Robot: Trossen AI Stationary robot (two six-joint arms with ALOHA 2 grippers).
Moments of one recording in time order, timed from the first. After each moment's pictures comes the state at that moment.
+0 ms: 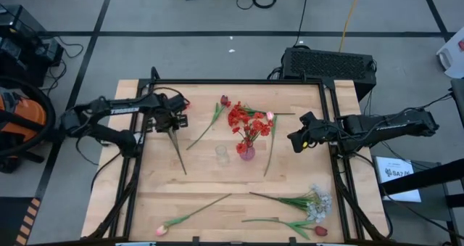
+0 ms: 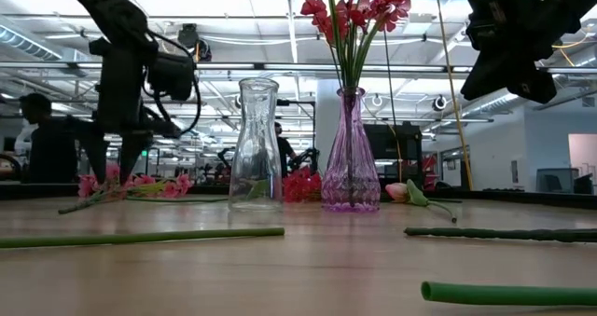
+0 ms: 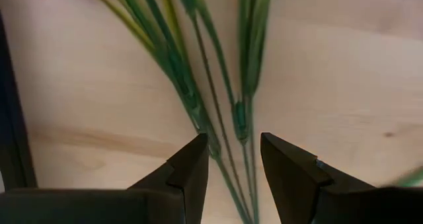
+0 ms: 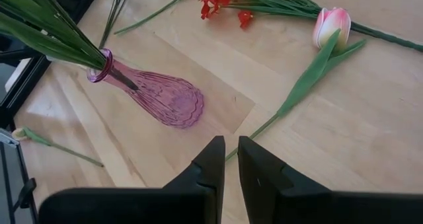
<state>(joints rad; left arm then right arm) 0.56 1.34 0.68 -0.90 0.06 -1.17 0.10 0.76 0.61 -0.63 0.26 1.01</state>
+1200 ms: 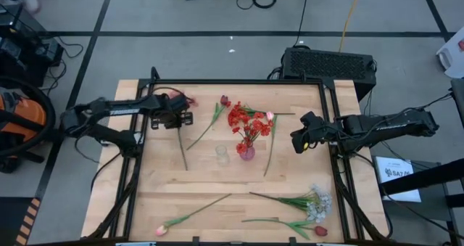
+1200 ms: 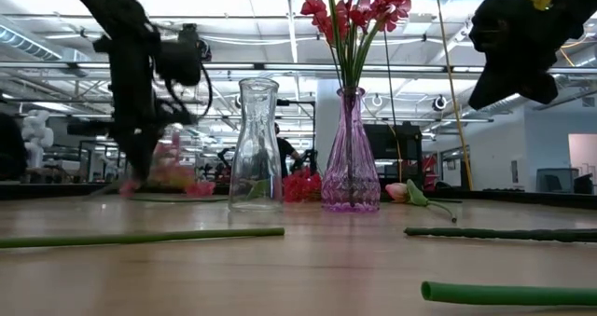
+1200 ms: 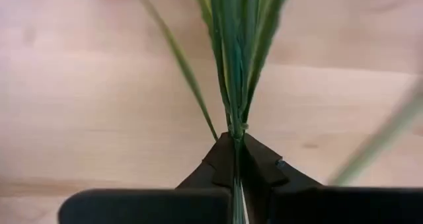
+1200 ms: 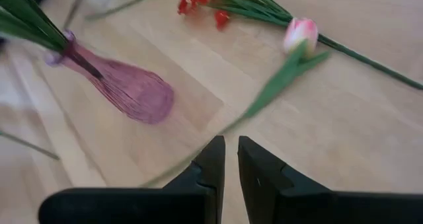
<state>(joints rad) 0.50 1.28 0.69 -0.76 -0.02 -1.14 0.10 0.76 0.61 -0.71 0.32 0.91</state>
